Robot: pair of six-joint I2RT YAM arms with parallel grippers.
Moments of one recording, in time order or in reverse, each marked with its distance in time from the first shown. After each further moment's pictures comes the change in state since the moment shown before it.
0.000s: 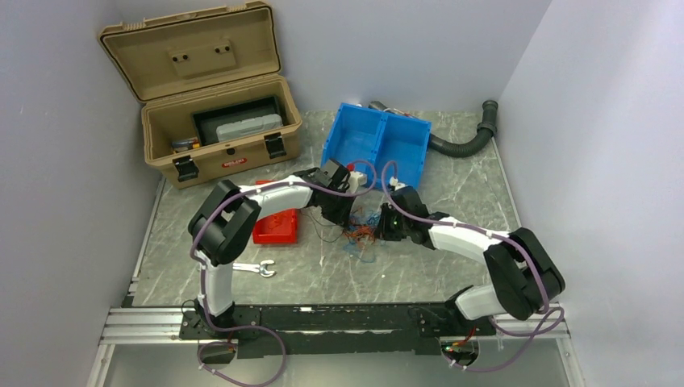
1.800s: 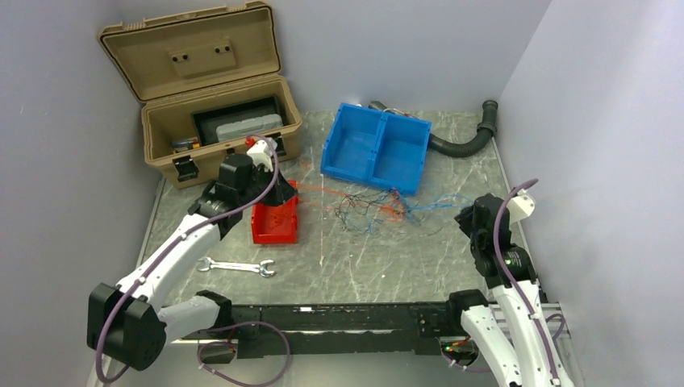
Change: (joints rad) left arm 0.355 -0.855 -0.472 0.187 -0.037 -0.254; right arm -0.394 -0.819 0.127 -0.703 0.640 0.309
